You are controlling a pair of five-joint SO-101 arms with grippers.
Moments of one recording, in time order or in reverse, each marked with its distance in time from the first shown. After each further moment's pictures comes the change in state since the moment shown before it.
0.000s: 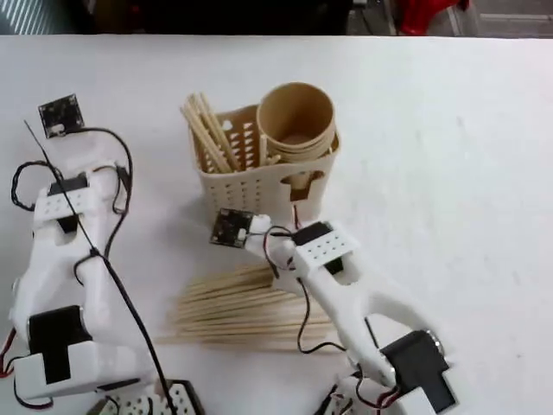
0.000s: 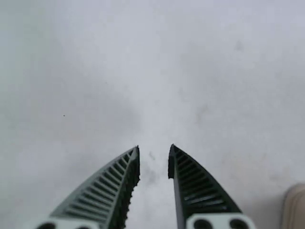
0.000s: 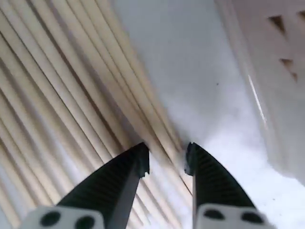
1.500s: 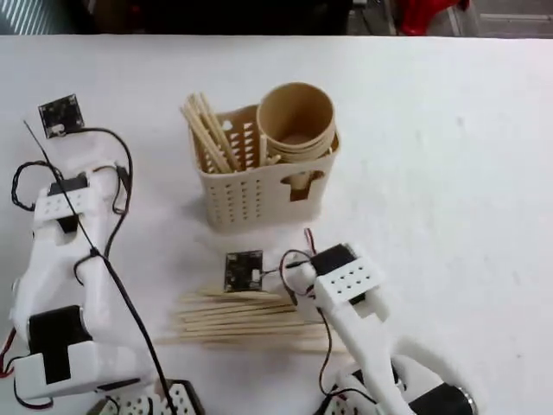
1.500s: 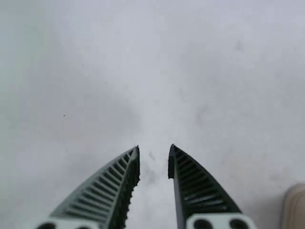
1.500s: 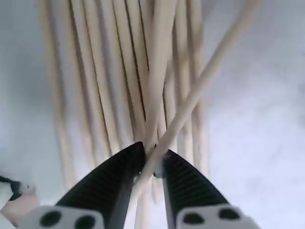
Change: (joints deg) left arm 0.0 0.0 0.0 0.0 0.0; right arm 0.4 -19.8 10.2 12.9 13.3
